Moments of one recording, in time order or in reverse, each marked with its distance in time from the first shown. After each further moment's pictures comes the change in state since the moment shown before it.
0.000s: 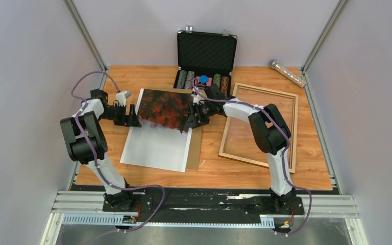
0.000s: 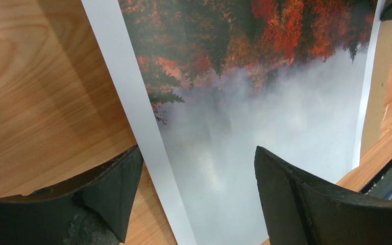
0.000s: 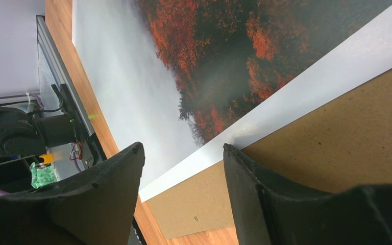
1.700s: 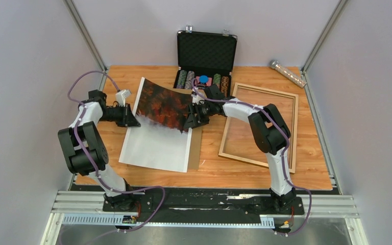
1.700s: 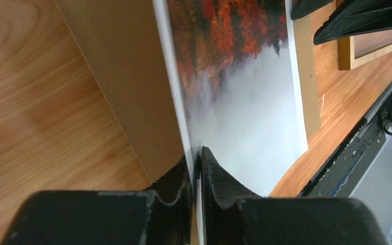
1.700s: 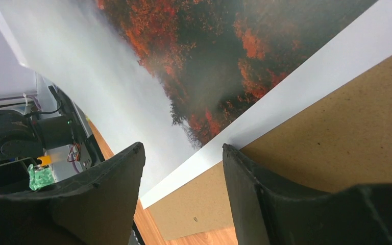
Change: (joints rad) left arm -0.012 -0.143 -0.066 -0.089 0.157 0.017; right arm 0.000 0.004 0.003 -0.001 0.015 0.002
